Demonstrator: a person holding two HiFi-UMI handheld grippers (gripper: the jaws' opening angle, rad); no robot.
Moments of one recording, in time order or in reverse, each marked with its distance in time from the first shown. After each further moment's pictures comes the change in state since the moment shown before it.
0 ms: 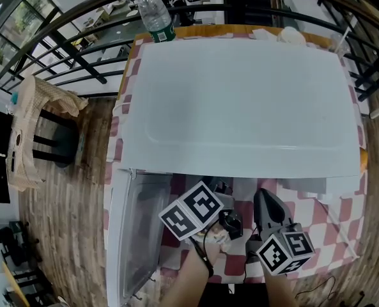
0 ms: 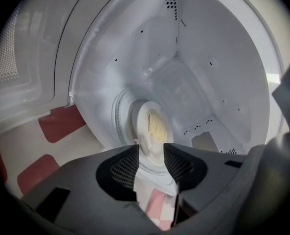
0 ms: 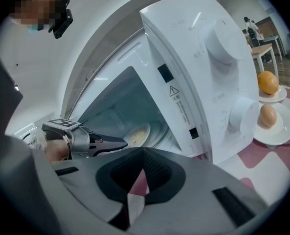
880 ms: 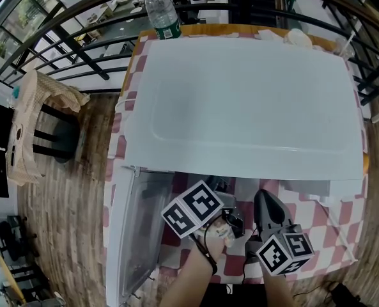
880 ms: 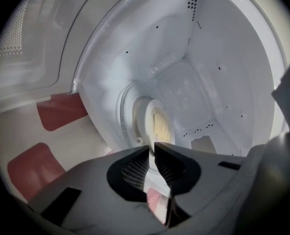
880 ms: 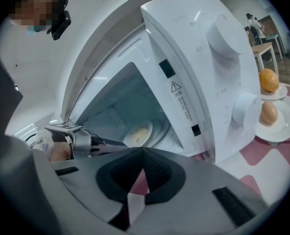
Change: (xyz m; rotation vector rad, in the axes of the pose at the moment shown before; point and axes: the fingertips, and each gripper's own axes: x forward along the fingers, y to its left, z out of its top) left arm 0.004 0.004 -0.004 -0.099 0.011 -0.034; right arm 0.003 0.003 -0.004 0.009 0.006 0.002
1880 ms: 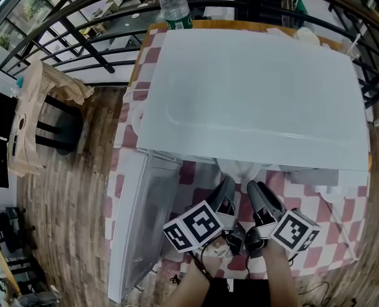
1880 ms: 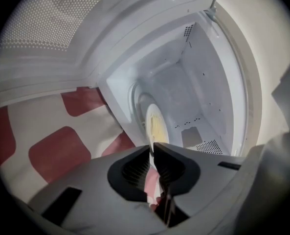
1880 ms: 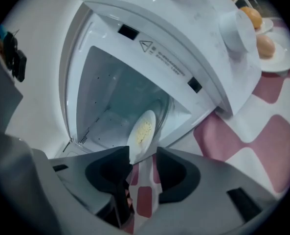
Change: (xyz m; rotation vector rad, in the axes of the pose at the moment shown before) left arm -0.049 0.010 -0.028 0.001 0.029 -0.101; right arm 0.023 0.023 -0.027 0.411 0.122 0.195
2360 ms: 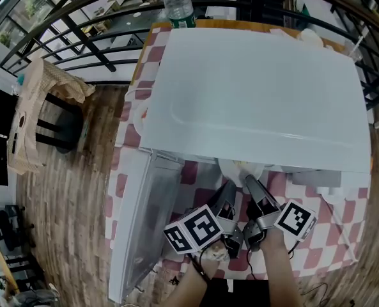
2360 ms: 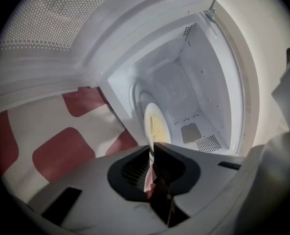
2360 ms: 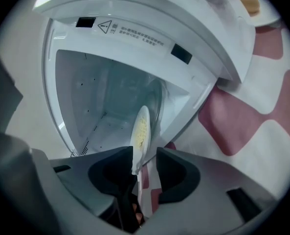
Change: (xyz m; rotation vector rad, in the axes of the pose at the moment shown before) left arm -0.004 0.004 -0.004 0.036 0.031 -0.015; right arm 0.022 -0.010 -0.003 0.168 0.027 0.054
